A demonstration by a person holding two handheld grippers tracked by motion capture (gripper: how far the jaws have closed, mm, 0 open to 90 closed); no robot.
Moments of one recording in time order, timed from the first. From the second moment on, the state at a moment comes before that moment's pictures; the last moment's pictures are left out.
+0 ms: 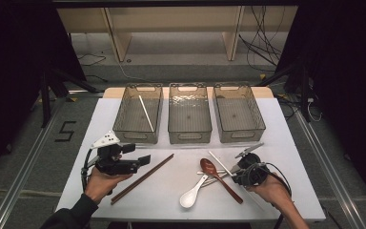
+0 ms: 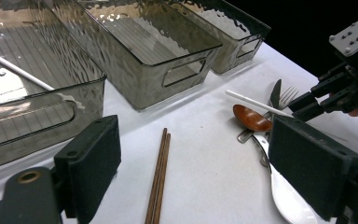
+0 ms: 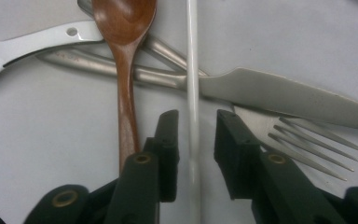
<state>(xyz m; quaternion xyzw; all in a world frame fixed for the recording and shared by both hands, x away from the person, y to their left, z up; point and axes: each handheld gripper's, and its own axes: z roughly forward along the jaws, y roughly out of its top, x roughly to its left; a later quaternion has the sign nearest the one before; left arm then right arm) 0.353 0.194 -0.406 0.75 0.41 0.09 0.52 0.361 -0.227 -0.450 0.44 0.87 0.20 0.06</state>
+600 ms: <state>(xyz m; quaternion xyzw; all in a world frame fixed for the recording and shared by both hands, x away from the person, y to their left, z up) 0.350 0.191 -0.408 0.75 0.40 0.09 0.52 0.367 -0.216 -0.459 0.42 0.89 0.15 0.05</state>
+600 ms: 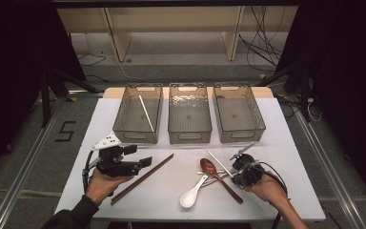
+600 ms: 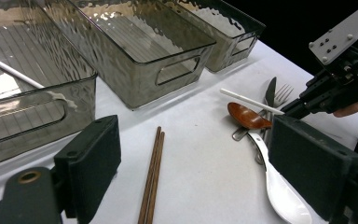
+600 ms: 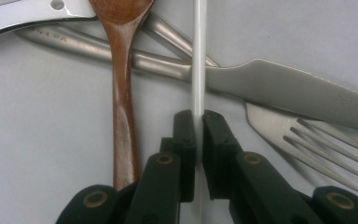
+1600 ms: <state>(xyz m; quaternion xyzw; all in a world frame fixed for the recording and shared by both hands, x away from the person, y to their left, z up) 0.350 0.157 -0.391 0.73 0.40 0.04 0.56 0.349 -0.183 -0.397 0.38 0.85 0.35 0.12</state>
